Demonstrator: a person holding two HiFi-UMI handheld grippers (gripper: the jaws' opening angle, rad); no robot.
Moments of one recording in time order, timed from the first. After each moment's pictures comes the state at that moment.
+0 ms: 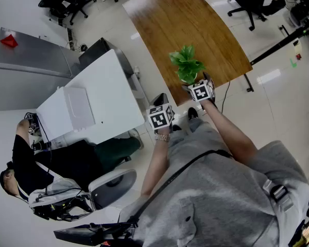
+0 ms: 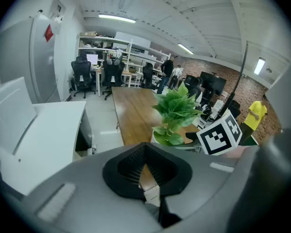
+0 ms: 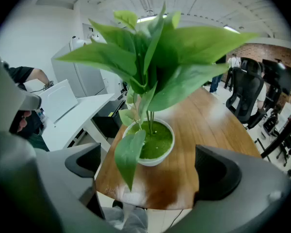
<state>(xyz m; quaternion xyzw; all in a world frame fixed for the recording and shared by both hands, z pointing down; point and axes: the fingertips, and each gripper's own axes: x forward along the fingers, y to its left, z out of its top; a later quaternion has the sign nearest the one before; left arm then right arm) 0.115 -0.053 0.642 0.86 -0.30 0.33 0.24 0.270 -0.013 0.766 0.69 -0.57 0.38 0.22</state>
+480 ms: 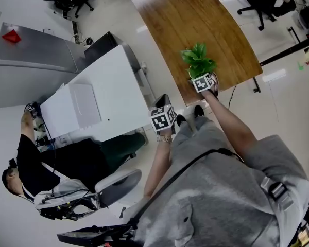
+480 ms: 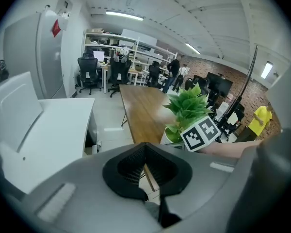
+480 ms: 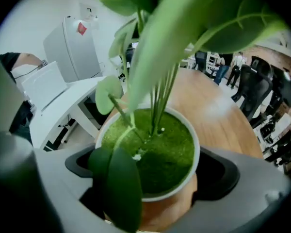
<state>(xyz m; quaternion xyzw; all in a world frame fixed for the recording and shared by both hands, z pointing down) 0.096 -0.087 0.652 0.85 -0.32 0.33 0.26 0.301 -0.062 0.826 0.68 -0.54 0.39 0.31</state>
